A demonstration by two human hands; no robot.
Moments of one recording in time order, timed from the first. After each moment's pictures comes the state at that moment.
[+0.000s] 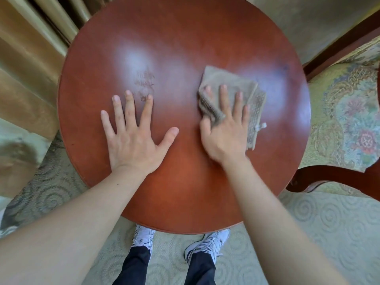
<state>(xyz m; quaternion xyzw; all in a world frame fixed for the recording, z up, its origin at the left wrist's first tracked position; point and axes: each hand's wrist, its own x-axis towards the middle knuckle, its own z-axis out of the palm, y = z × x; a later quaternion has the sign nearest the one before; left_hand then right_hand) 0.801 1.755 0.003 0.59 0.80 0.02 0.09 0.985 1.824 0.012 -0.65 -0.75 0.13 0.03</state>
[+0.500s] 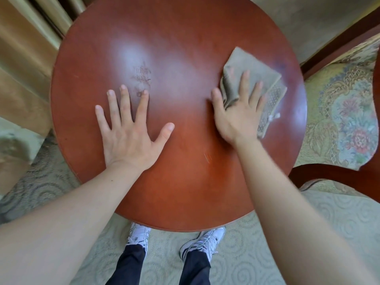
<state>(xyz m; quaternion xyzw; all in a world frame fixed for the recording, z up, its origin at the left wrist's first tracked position) 0.802 1.755 0.003 0.59 0.80 0.02 0.09 1.006 1.858 0.016 -0.71 -0.68 0.16 0.06</state>
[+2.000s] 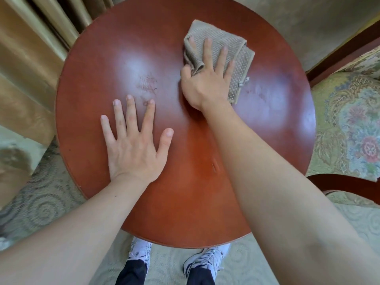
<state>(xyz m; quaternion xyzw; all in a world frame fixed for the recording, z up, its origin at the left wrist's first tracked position) 0.803 1.755 0.008 0.59 0.80 0.02 0.11 0.911 1.929 0.008 -0.65 -0.74 0.15 0.02</state>
